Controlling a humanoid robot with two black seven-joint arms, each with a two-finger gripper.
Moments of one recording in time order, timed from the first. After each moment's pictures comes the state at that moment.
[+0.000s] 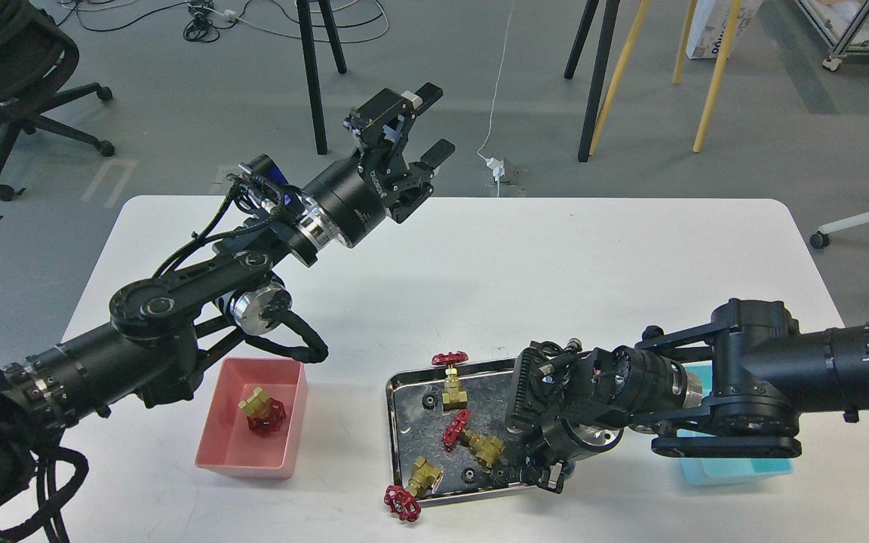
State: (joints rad) left arm -0.85 0.23 -0.40 -1.04 0.41 -0.16 -0.49; right arm 1.19 -0.27 -0.43 1.38 -1.89 0.49 0.04
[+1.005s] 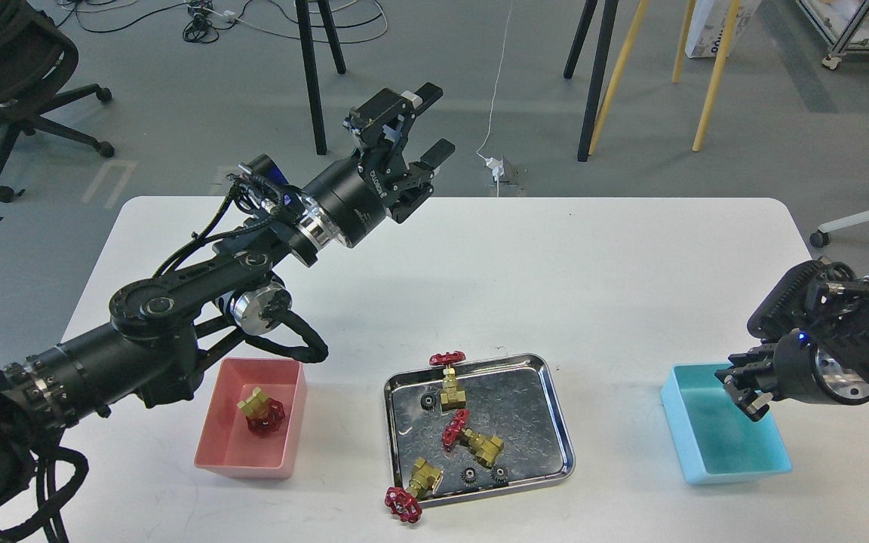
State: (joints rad) left arm -0.85 0.23 -0.40 -1.04 0.40 -0.16 -0.49; right arm 1.11 -1.06 -0.19 1.68 -1.91 0.49 -0.01
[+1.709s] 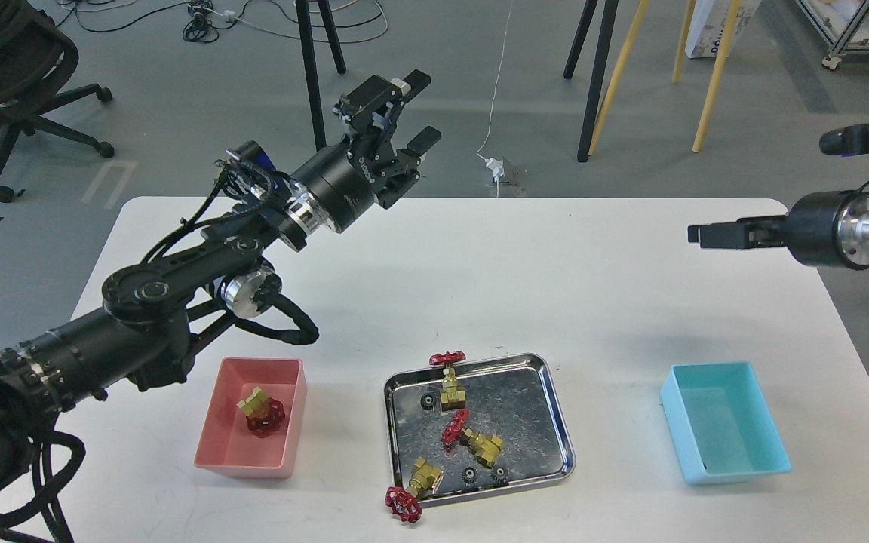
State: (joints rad) left arm -0.92 0.23 -0.40 -0.92 0.41 -0.19 -0.49; right arm 1.05 -0.93 0.25 1.24 -1.16 0.47 0.02
